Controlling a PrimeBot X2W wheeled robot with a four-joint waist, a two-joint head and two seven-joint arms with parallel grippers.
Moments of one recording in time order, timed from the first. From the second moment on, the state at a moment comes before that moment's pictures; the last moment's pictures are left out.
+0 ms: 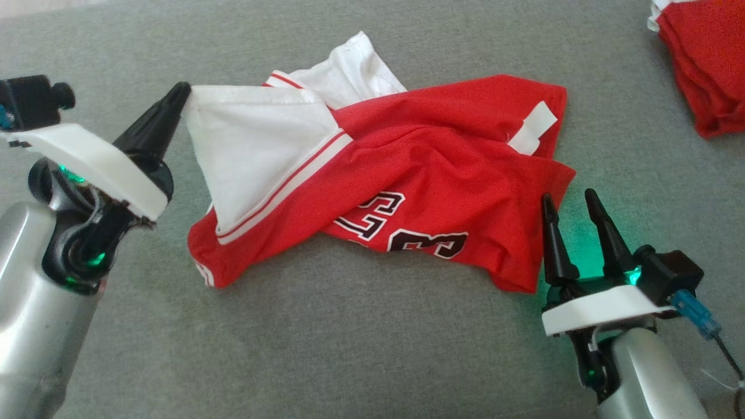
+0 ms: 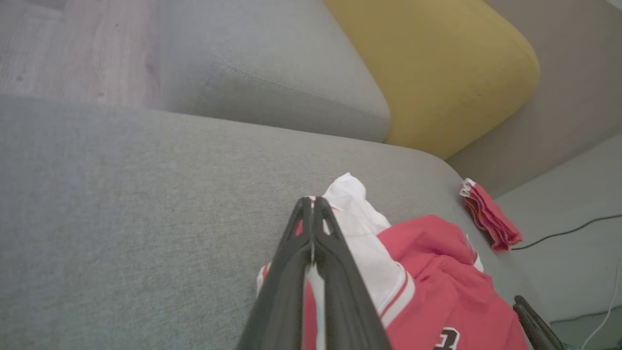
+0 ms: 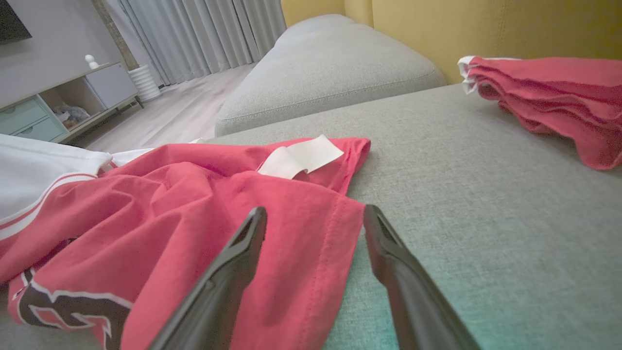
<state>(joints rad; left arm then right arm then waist) -0.59 0.51 -0.41 0.17 -1.13 -0.12 0.40 -0.15 -0.05 0.11 0.29 0.23 0.13 -0.26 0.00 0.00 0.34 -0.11</state>
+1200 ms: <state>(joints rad) -0.60 0.67 -0.48 -0.04 -0.96 -0.12 0.23 -0.32 -0.28 0.13 0.41 0.43 0.13 -0.26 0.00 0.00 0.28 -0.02</state>
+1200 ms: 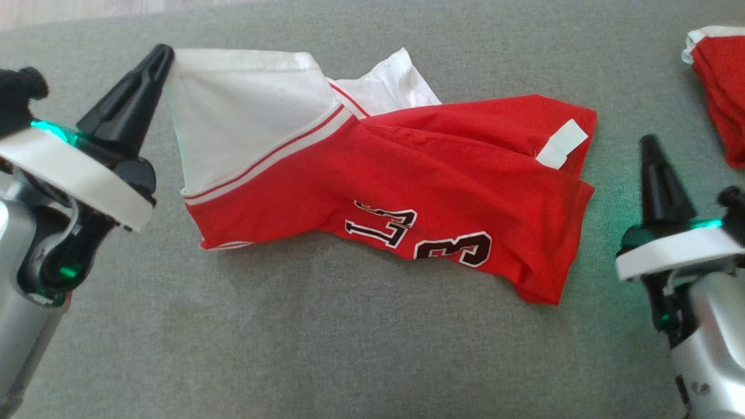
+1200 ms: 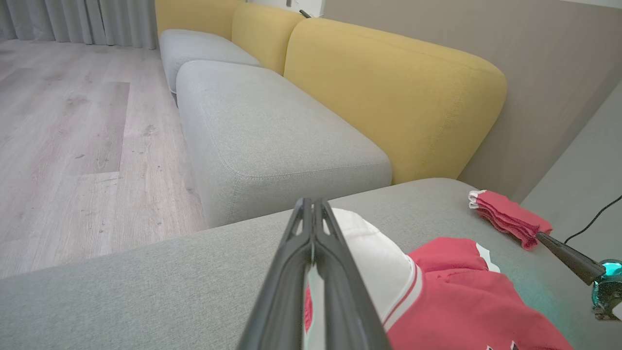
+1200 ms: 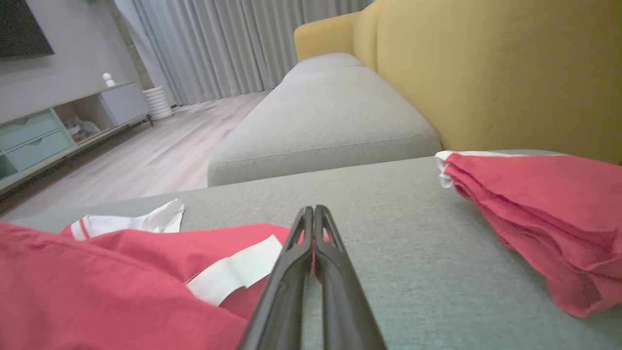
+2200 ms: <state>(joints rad) -0.59 0.72 -0.54 -0.04 -0.95 -0.13 0.20 -0.43 -0.49 0.56 0.59 0.72 0.13 -0.25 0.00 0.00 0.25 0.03</state>
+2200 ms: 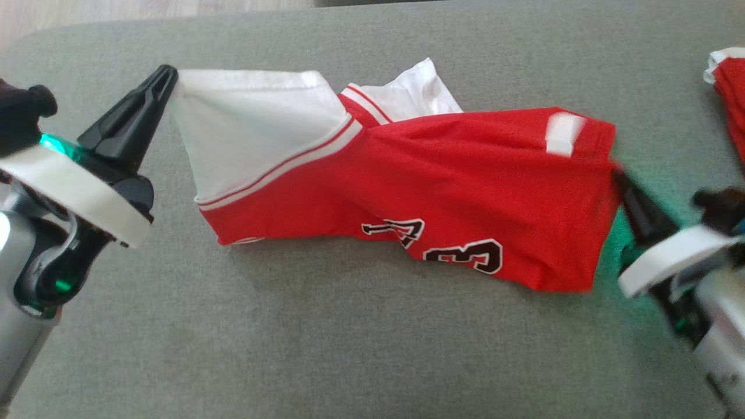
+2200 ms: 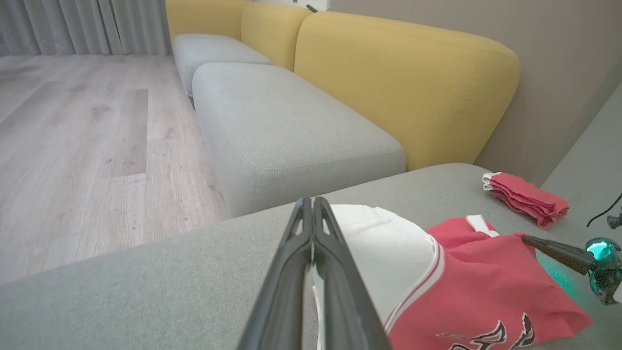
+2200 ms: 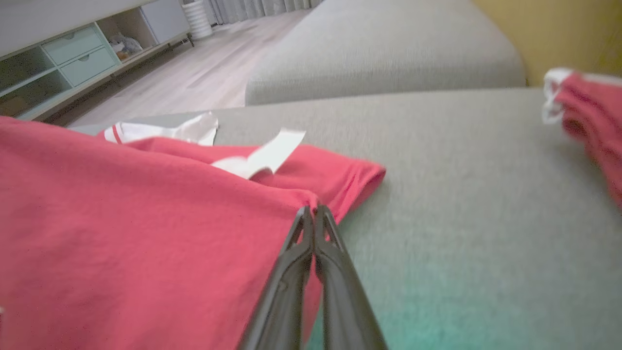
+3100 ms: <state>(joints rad) -1.10 0.80 -0.43 -0.14 -0.75 -0.12 0.09 -0.64 -0.73 0.07 -0.02 0.36 0.13 -0.14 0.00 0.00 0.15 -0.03</state>
